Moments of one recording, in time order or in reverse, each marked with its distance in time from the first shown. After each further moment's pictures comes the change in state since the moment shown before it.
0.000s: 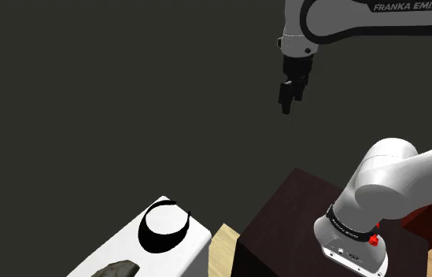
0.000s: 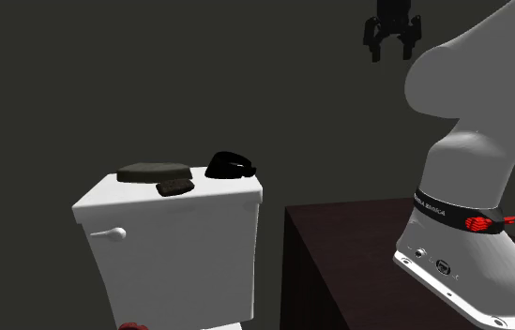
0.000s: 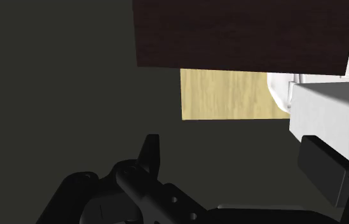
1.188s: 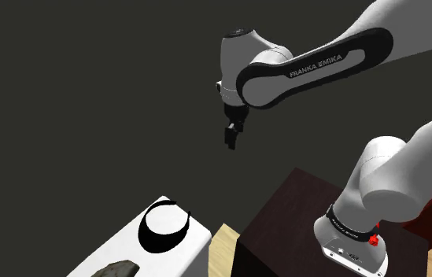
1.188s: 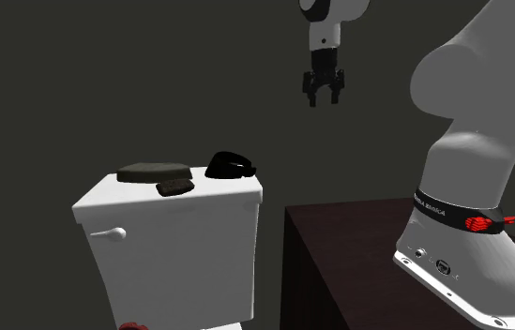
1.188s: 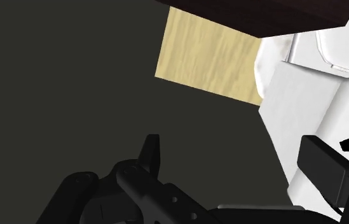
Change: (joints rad) arm 0.160 0.371 0.137 -0.055 0.058 0.508 -0.004
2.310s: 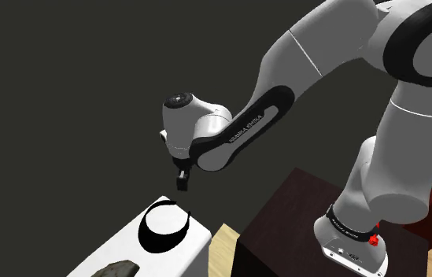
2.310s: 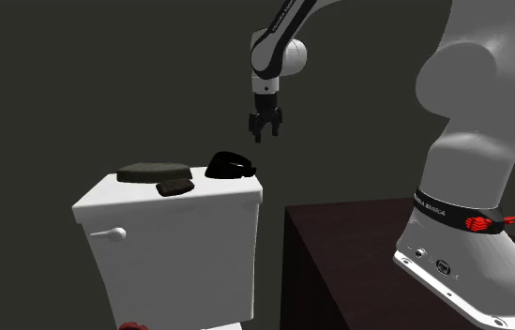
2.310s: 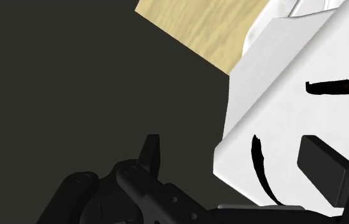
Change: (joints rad) arm 0.125 0.528 0.144 0.211 -0.160 0.391 0.087
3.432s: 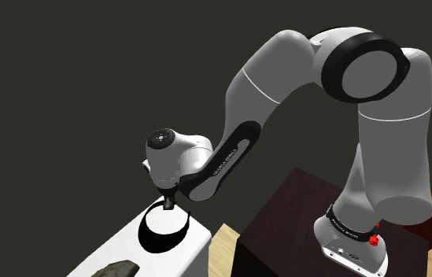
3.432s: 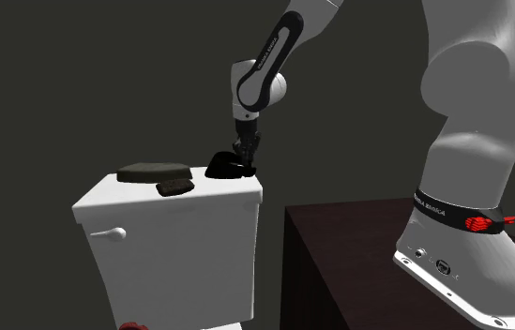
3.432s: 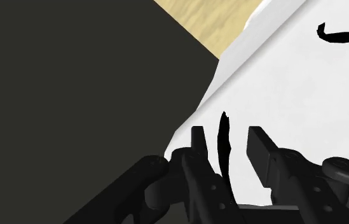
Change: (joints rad) arm 0.097 0.277 -0.021 0.142 -0.175 0.147 0.097
